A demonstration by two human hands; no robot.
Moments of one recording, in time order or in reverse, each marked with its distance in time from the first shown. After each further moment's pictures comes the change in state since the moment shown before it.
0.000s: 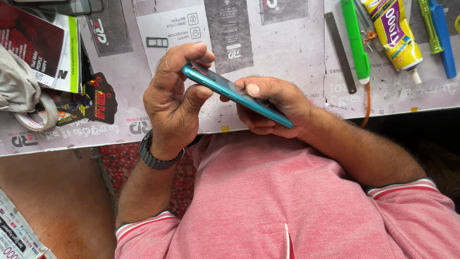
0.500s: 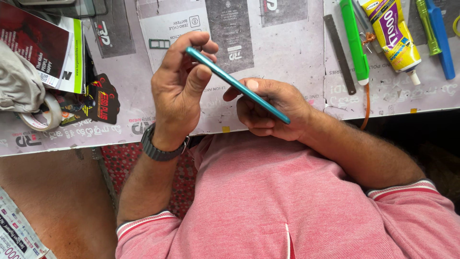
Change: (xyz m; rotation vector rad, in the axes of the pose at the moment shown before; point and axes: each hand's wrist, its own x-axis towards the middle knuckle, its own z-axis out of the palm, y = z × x) left_hand 0.010 -0.013 0.000 -0.063 0.002 -0.126; right_hand 0.001 0.002 0.002 -0.040 0.128 0.034
